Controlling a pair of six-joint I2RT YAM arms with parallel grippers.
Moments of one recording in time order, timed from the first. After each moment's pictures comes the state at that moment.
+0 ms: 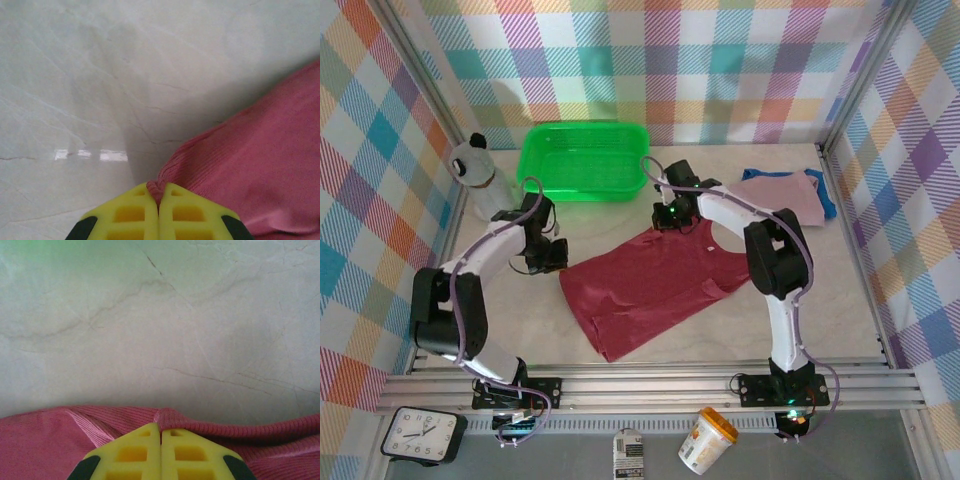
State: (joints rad) left arm -0.17 1.54 1.06 -0.87 0.19 -0.36; right arm 0.49 2.10 1.61 -0.59 -0.30 0.29
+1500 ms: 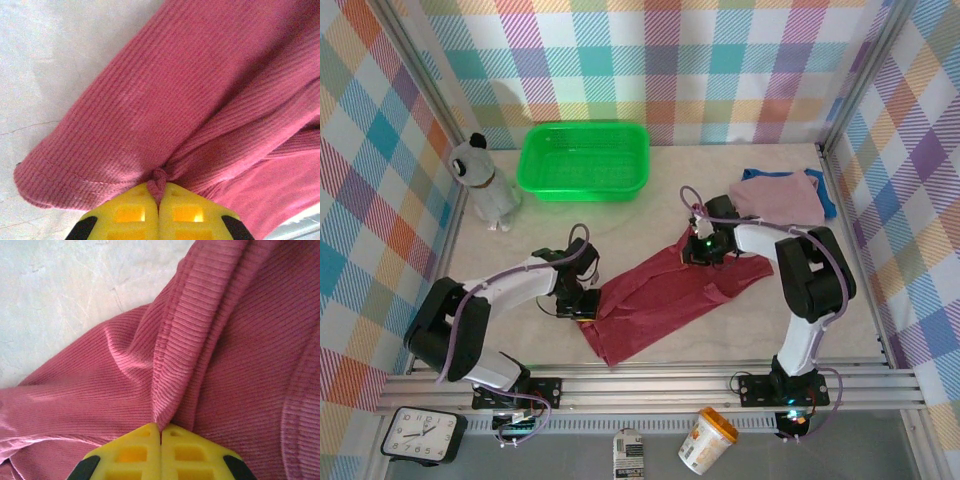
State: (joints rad) left arm -0.55 1.48 0.79 -0.81 0.23 -0.47; right arm 0.36 1.83 1.05 -0.40 -0.49 0.32
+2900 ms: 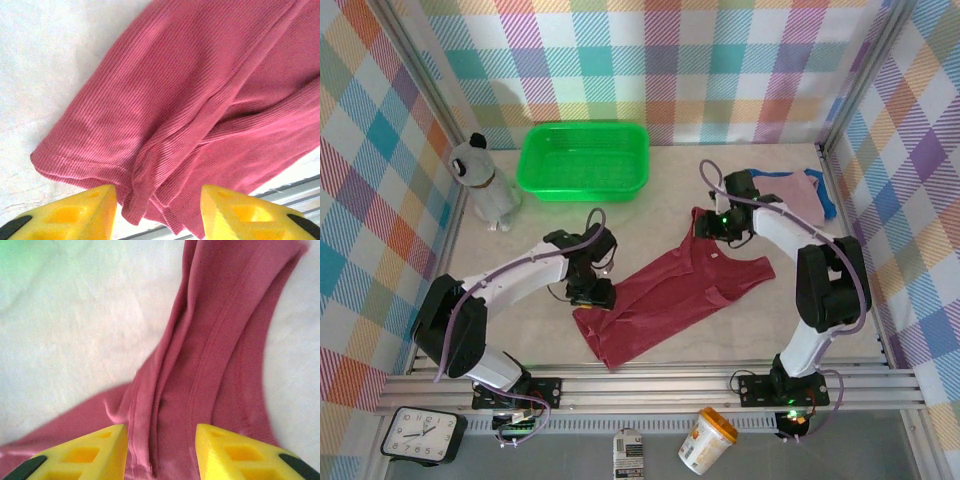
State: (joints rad) left arm -0.65 1.51 1.04 -1.02 0.17 -0.45; right arm 0.27 1.74 1.22 -0.57 -0.32 0.27
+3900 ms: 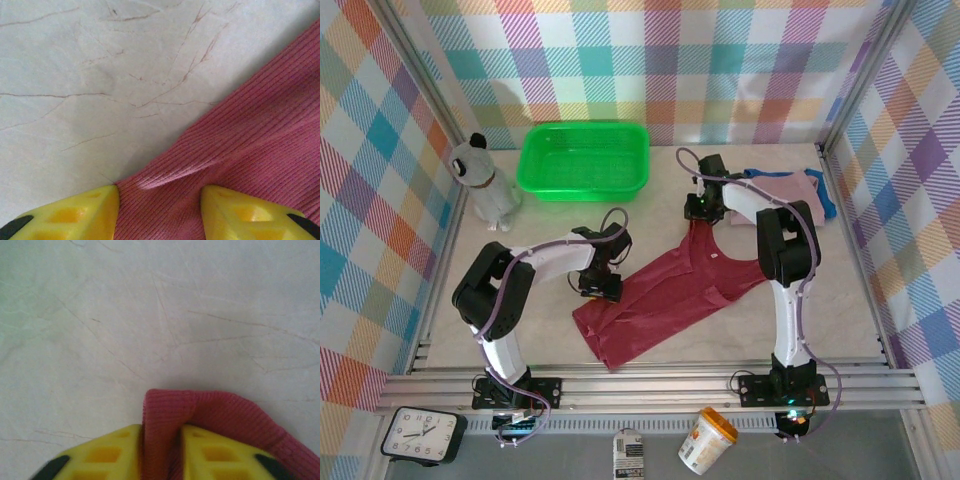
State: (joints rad) left arm -0.64 1.79 1.09 -0.86 0.05 -0.42; right arm 0.31 2.20 1.65 -0.61 -0.17 0.28
